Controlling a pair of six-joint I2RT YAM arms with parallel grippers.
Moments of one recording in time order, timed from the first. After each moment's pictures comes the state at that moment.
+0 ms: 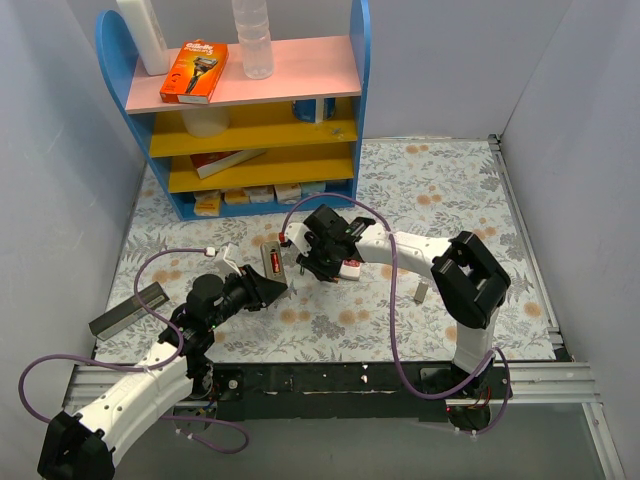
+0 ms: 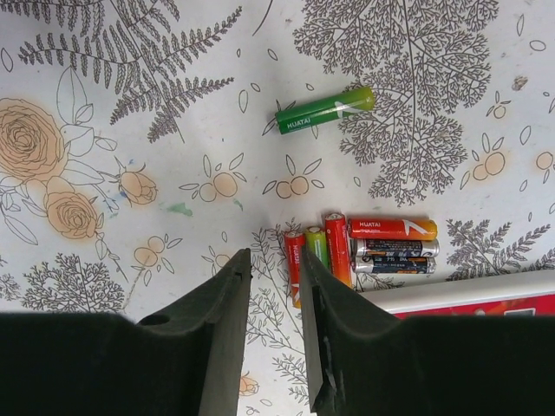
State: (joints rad) left arm -0.53 0.58 0.18 0.12 0.22 -0.84; right arm 0.90 1.86 1.31 -0.51 -0.18 -0.31
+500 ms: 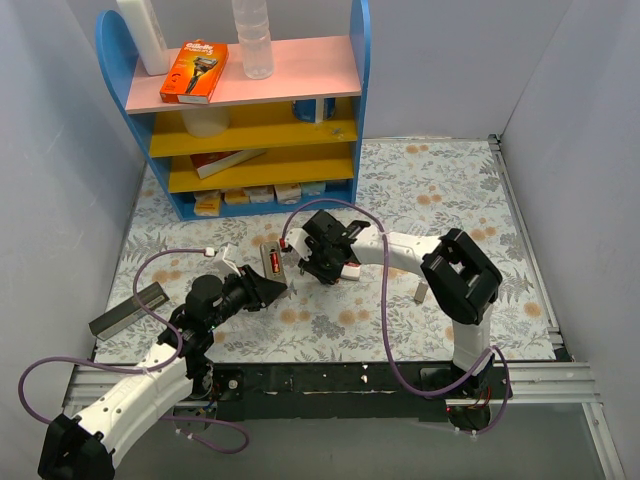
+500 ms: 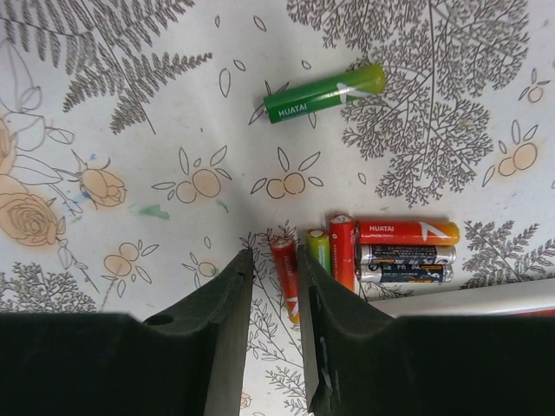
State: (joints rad) left arm -0.53 0.56 0.18 0.11 0.21 -0.84; right arm 0.90 1.91 1.31 -0.51 -0.16 -0.33
